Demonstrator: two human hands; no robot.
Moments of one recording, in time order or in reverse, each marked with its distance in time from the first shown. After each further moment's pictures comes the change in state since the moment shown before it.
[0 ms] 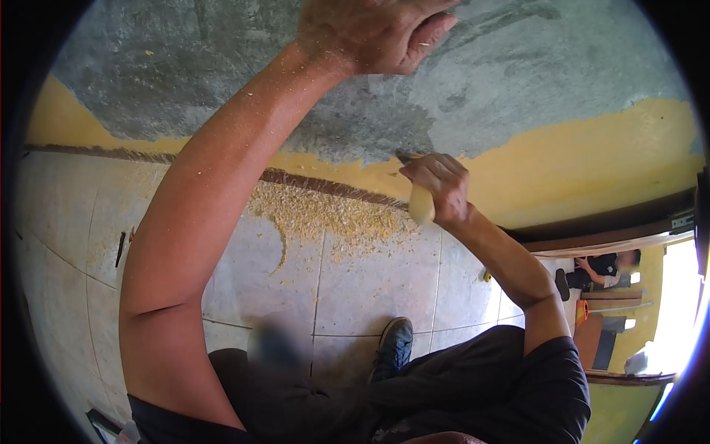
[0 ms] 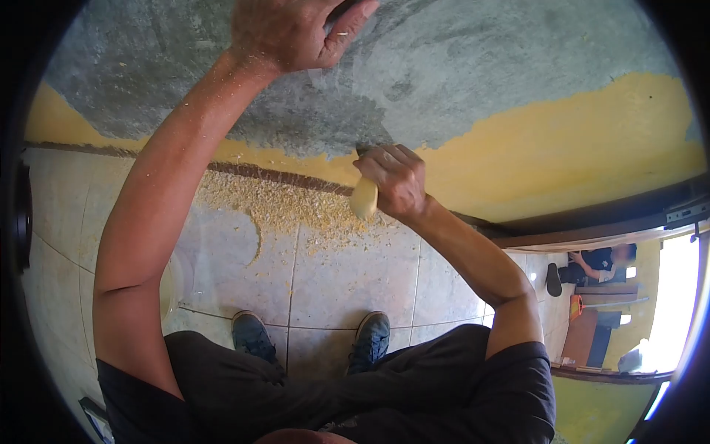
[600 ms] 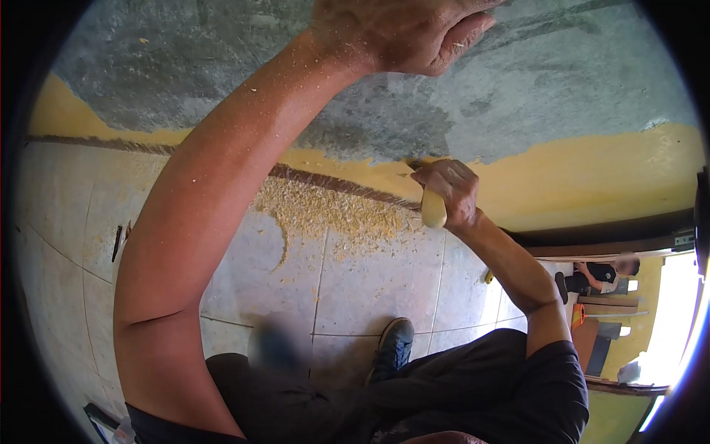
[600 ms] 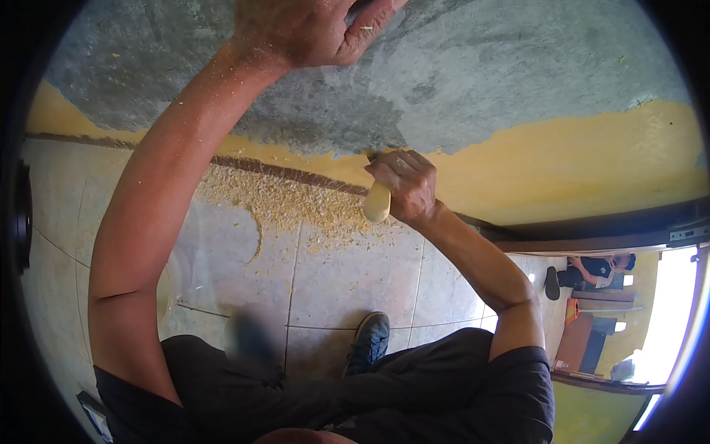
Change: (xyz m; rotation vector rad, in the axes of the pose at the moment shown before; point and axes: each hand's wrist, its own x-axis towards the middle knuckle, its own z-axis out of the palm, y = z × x) left_hand -0.003 -0.001 0.009 -0.075 0.067 0.015; right_hand -0.006 0.005 0.003 0.061 -0.055 -0.039
